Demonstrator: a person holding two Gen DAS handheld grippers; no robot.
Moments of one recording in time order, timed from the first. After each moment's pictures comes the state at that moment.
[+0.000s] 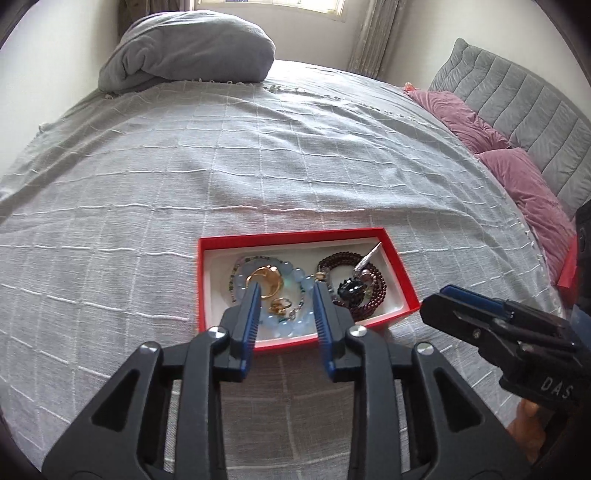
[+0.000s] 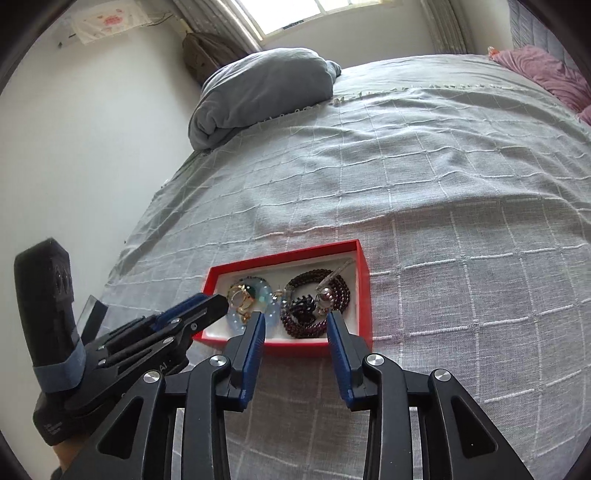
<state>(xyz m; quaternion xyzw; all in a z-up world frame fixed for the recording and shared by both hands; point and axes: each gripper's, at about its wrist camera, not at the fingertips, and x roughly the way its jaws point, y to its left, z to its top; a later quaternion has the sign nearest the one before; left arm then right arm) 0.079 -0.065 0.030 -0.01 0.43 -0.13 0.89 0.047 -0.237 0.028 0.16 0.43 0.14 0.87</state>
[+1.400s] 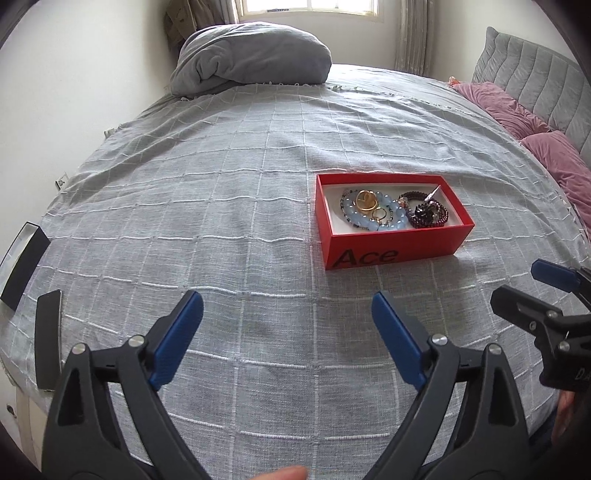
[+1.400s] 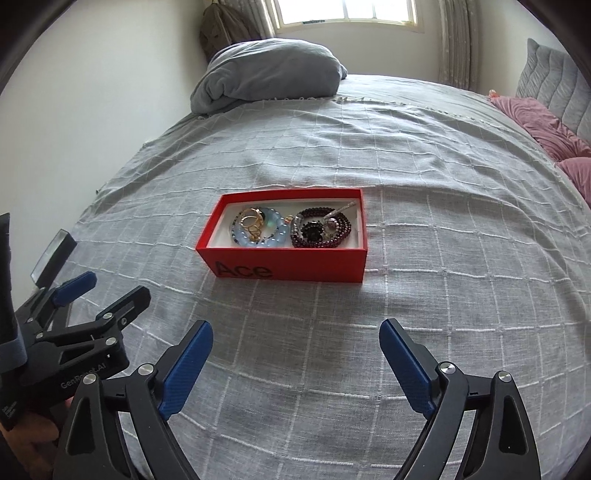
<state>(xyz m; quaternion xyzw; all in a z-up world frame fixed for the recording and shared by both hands) -0.009 -0.005 0.030 0.04 0.42 -0.02 0.91 -0.031 -0.191 0.029 0.04 0.45 0.08 0.89</state>
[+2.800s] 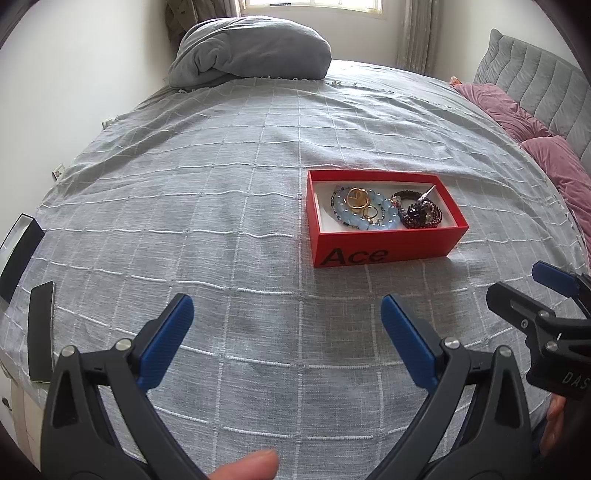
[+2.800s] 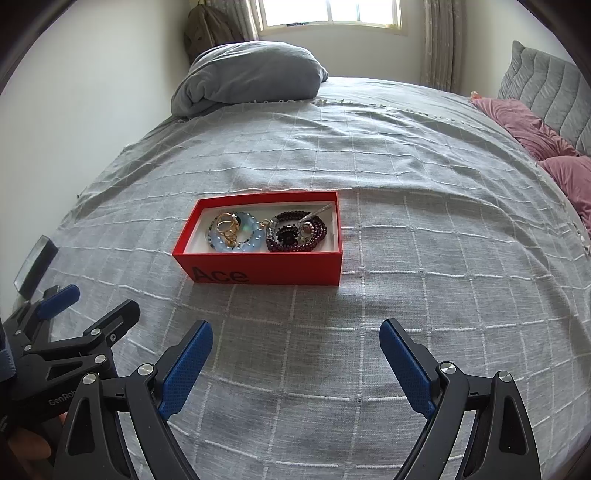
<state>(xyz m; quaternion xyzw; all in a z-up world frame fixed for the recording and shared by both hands) -0.008 -0.014 0.030 0.03 0.43 -0.02 0.90 -0.029 -0.196 0.031 0.03 0.44 0.04 0.90</state>
